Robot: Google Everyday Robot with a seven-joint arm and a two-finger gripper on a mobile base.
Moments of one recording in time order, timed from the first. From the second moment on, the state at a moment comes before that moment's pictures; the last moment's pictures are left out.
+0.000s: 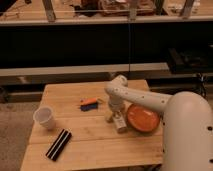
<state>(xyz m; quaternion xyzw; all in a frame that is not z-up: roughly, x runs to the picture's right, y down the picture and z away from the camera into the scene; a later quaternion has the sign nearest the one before) 0.070 0.150 0.917 -0.31 0.15 0.40 0.85</state>
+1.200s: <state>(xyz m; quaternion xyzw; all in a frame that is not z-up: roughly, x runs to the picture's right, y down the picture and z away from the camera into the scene) 0.070 0.141 0.907 -0.31 0.15 0.40 0.85</state>
